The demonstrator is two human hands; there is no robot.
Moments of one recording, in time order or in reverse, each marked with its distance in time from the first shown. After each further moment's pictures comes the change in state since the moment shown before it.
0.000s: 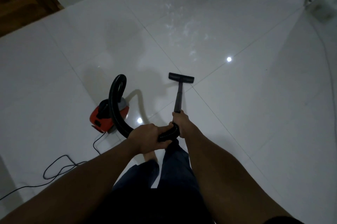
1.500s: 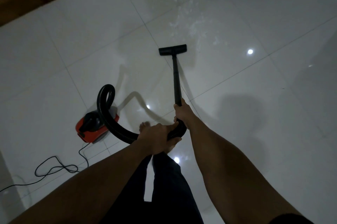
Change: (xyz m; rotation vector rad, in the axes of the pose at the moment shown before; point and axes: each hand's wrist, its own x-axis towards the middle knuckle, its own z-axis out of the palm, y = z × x) left_hand 0.274 0.051 -0.076 -0.152 -0.157 -0.329; right_hand 0.130 -0.207 -0.155 -0.091 -0.221 -0.135
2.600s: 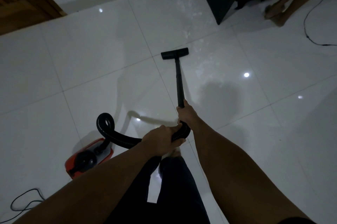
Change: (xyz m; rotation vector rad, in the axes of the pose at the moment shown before) left_hand 0.155 -0.068 -0.242 -0.324 0.085 0.050; right_hand 0.123 -0.291 -0.004 -0.315 0.070 -0.034
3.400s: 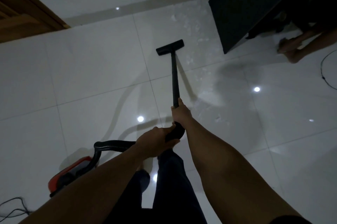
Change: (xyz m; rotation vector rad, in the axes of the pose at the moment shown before) left_hand 0.211 0.057 -0.150 0.023 0.087 -0.102; right_hand 0.152 -0.198 -0.137 -0.149 -0.113 -0.031
